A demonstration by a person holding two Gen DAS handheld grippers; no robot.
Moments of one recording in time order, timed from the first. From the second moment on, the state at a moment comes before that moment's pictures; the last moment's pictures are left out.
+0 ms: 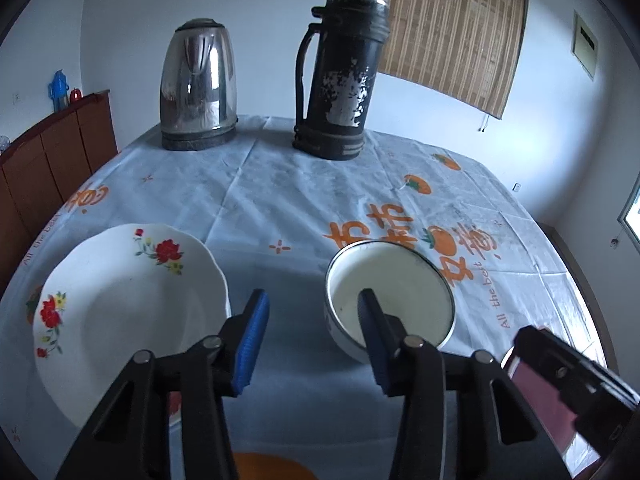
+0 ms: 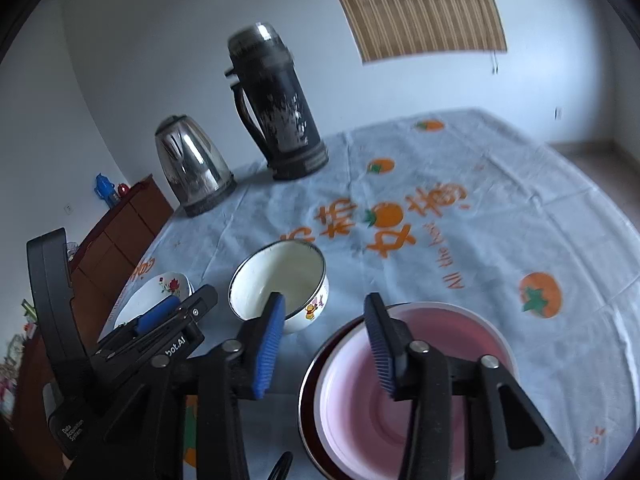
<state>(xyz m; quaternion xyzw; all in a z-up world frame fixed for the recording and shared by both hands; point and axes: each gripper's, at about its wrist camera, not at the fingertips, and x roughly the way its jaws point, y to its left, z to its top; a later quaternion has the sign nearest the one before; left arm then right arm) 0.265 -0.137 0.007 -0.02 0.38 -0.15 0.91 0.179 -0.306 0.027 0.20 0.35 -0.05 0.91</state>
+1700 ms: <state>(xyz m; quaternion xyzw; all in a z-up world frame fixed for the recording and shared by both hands) 0.306 -0.157 -0.008 -0.03 0.41 -0.19 0.89 0.268 -0.295 -0.001 0.18 0.47 -0.07 0.86</state>
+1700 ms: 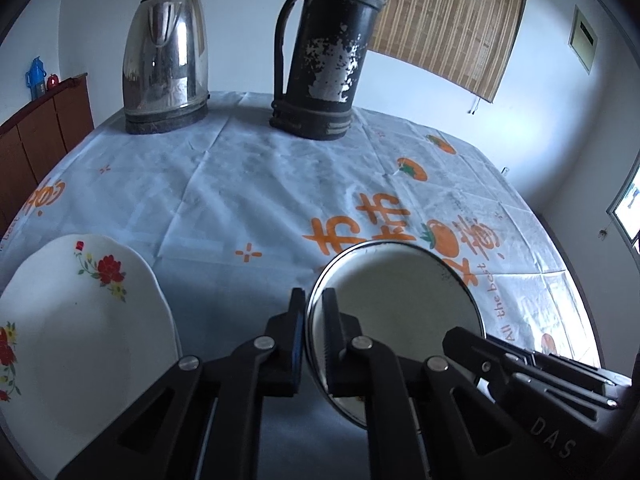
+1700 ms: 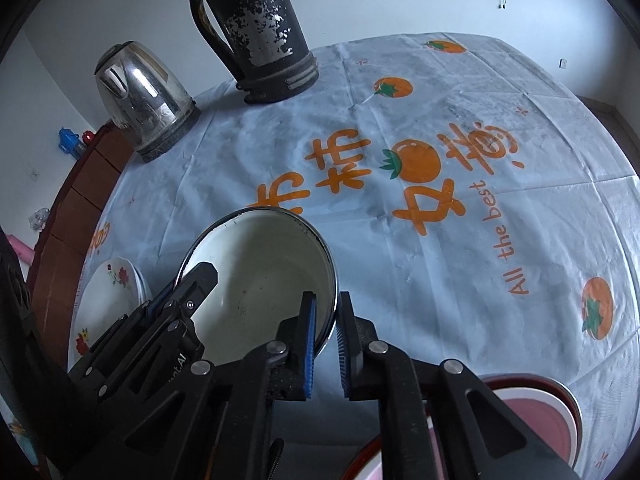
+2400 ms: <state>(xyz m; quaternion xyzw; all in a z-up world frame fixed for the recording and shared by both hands) 0.209 -0.160 0.061 -0.03 0.34 -0.23 0.91 0.158 -0.304 0.060 0.19 0.40 -0.06 0.90</state>
